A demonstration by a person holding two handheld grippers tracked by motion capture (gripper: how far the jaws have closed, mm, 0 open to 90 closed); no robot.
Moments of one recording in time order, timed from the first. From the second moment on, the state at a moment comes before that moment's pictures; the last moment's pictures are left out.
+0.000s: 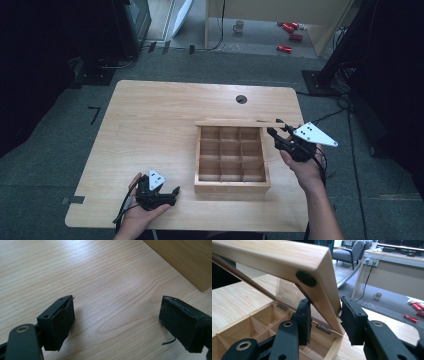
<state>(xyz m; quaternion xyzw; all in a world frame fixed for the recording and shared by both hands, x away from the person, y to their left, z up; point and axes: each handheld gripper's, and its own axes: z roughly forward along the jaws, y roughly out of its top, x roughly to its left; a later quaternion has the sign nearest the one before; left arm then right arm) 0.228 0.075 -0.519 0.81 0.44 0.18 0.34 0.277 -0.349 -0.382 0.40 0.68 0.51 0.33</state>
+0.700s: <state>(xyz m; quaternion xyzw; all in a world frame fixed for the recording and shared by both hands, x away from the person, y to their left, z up) 0.228 0.075 -0.519 0.82 0.43 0.19 0.33 0.309 -0.343 -0.361 0.41 0.68 0.49 0.36</state>
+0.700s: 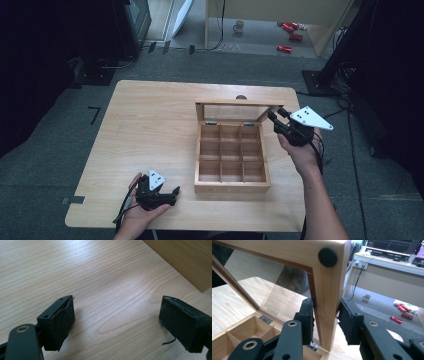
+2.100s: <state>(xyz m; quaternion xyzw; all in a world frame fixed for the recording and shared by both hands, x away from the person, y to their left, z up) 0.230 0.074 -0.519 0.82 0.43 0.18 0.34 0.442 -0.349 -0.345 0.53 0.65 0.49 0.26</state>
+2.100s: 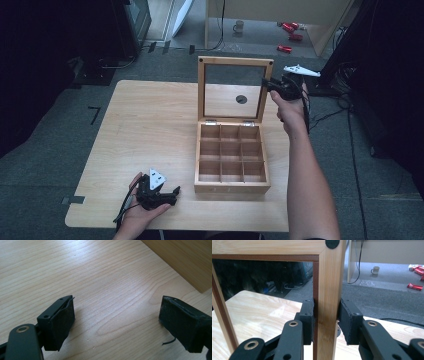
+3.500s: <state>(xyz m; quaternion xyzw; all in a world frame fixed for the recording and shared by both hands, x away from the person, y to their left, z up) 0.230 0.073 -0.519 0.82 0.43 0.19 0.34 0.322 -0.370 -0.380 0.55 0.64 0.49 0.23</state>
